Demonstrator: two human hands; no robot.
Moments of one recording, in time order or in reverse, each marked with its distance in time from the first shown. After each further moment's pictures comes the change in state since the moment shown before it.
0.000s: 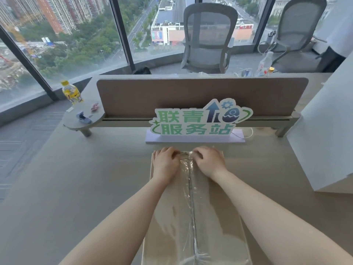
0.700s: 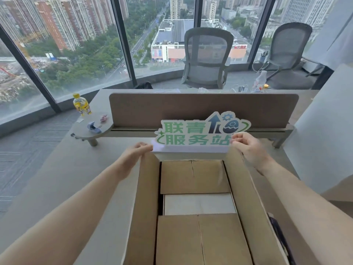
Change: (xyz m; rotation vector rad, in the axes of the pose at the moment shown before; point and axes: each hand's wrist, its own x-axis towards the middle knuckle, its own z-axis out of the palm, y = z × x) left_hand 0.011 -0.050 -0.134 -0.617 -0.300 -0.194; right_hand -0.025 0.025 -0.120 0.684 0.113 0.110
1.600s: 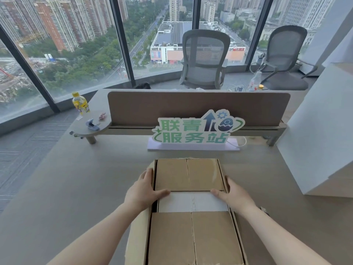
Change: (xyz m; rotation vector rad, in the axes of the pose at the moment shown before) left_hand -0.050 -0.087 0.070 0.757 0.116 -0.005; right_hand -0.096 0.082 0.044 -0.357 -0.190 0.258
